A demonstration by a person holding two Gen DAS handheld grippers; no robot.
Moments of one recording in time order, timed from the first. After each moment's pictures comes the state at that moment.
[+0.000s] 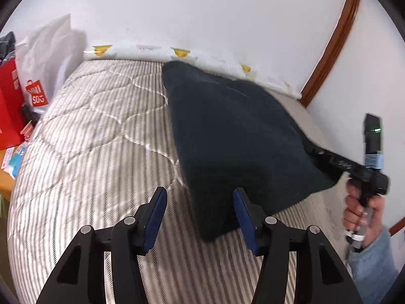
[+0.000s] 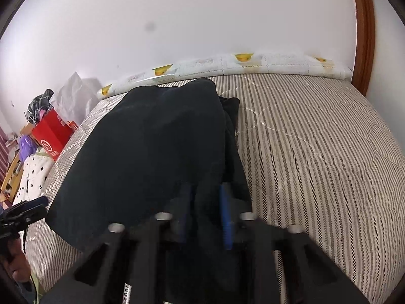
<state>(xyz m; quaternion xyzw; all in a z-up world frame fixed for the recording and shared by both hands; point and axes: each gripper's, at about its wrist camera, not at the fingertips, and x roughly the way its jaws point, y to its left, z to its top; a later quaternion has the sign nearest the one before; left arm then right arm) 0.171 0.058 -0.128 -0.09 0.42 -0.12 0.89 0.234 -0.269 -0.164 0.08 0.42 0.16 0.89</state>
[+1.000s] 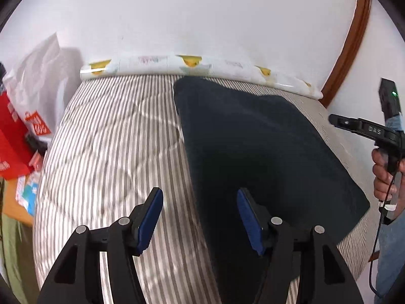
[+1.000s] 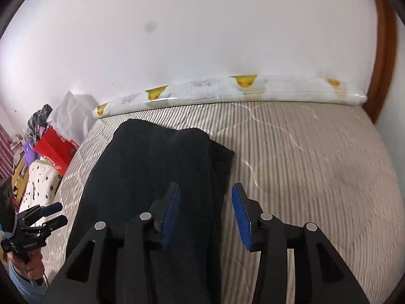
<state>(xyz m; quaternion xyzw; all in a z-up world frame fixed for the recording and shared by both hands) 0.253 0.060 -0.107 -0.04 0.44 -0.09 0.89 0.351 -0.273 -0.118 0.09 0.45 0.18 0.87</state>
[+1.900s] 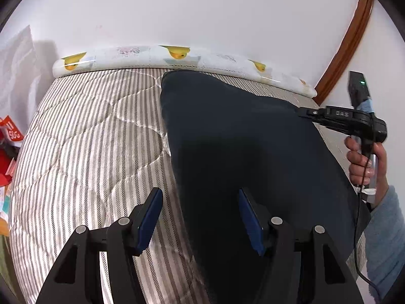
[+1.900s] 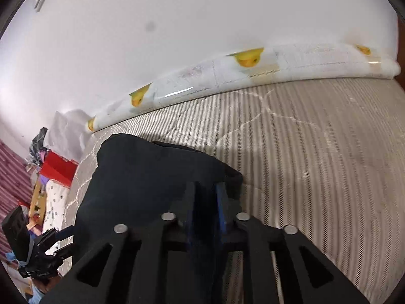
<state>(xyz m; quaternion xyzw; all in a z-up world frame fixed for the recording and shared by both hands) 0.289 0.053 -0.129 -0.06 0.45 -0.13 0.88 0.416 -0.275 -0.161 0.16 0.47 0.20 0.84</state>
